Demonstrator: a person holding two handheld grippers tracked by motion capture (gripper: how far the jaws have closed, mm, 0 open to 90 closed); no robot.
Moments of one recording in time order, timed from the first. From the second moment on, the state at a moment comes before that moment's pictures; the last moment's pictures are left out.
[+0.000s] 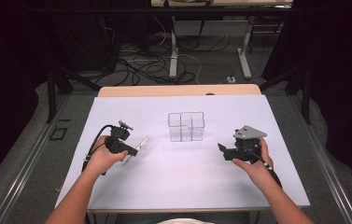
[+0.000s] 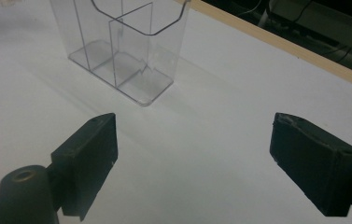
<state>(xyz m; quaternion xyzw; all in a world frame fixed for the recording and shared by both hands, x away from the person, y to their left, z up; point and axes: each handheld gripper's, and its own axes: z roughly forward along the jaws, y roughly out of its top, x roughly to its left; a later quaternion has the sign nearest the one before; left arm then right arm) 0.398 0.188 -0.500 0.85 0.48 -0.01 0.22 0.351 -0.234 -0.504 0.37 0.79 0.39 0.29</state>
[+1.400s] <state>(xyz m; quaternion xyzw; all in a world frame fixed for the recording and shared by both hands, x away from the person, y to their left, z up) 0.367 0.121 -0.491 0.89 0.39 -0.07 0.23 0.306 -0.127 -0.512 -0.05 0.89 0.28 0.35</state>
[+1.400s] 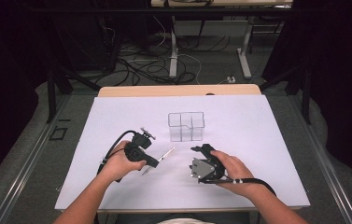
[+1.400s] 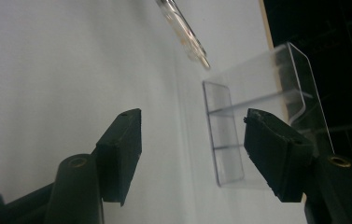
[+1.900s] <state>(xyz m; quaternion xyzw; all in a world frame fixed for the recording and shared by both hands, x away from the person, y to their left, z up) 0.364 0.117 -0.490 0.89 0.38 -0.09 0.23 0.302 -0.079 -0.518 -0.17 0.87 0.24 0.39</state>
